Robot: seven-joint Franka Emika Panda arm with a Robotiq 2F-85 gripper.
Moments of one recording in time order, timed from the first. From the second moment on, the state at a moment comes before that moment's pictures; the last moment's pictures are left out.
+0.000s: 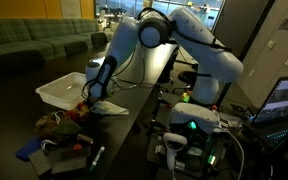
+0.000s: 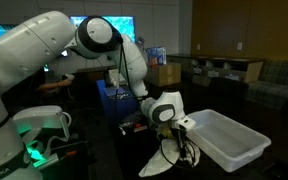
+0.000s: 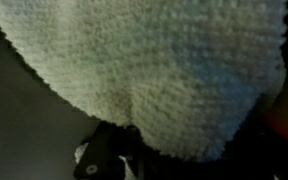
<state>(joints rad) 0.30 1.01 -0.25 -1.75 0.15 2.87 0.57</state>
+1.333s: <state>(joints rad) 0.41 0.99 -0.07 -1.73 0.15 2.81 0.73</state>
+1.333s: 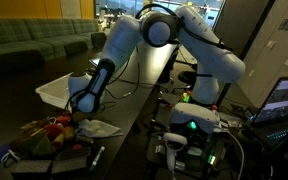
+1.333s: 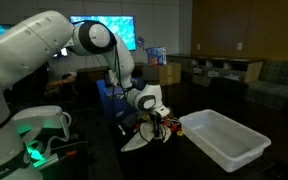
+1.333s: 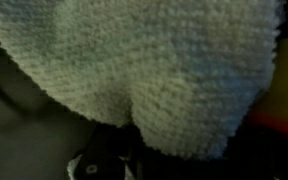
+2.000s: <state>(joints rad) 0.42 0.98 -0.08 -1.76 0.15 2.82 0.73</state>
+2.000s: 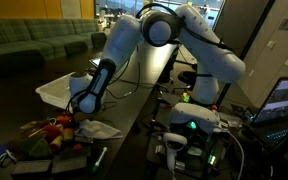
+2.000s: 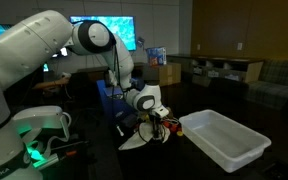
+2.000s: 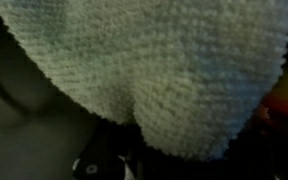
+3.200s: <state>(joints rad) 0.36 0.95 -0.26 -1.87 0.14 2.86 0.73</state>
